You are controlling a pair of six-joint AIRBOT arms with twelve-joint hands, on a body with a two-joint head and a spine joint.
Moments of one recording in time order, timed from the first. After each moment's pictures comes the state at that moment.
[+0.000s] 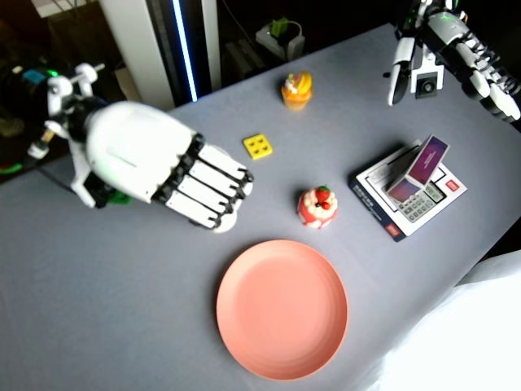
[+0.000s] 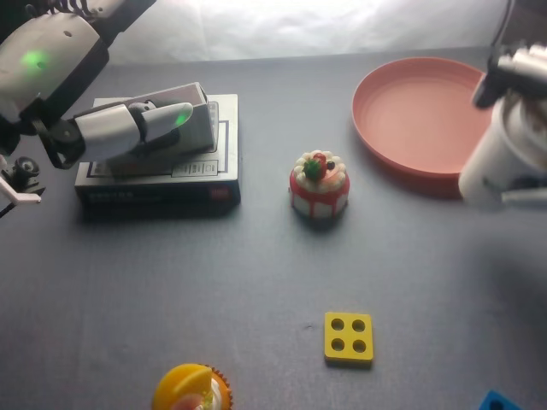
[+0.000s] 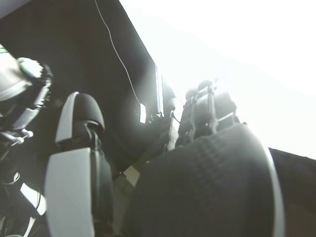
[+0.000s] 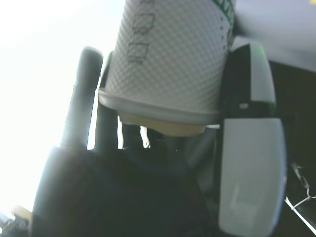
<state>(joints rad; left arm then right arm) 0.85 -0.87 1.24 -0.13 -1.12 0.63 -0.87 -0.81 1.04 0.13 0.81 -0.86</state>
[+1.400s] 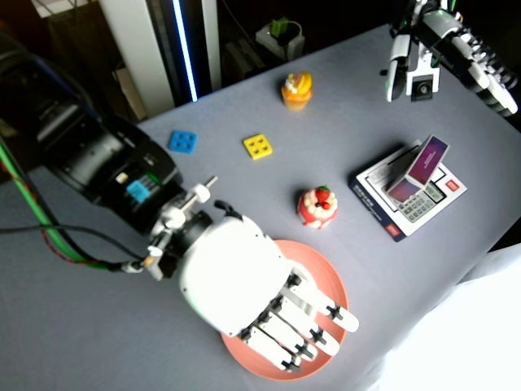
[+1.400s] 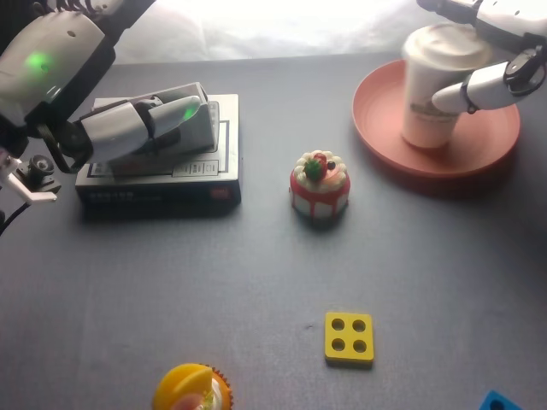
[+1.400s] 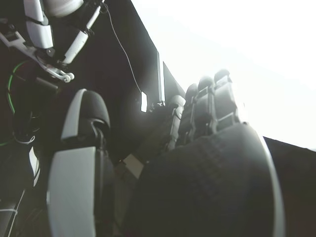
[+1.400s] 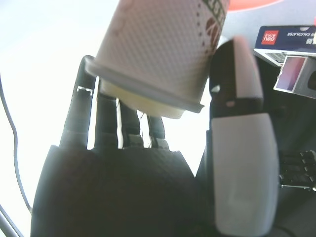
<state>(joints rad) 0.85 -0.90 1.24 -0.11 -1.19 0.60 -0.57 -1.20 1.53 0.44 0.32 -1.07</state>
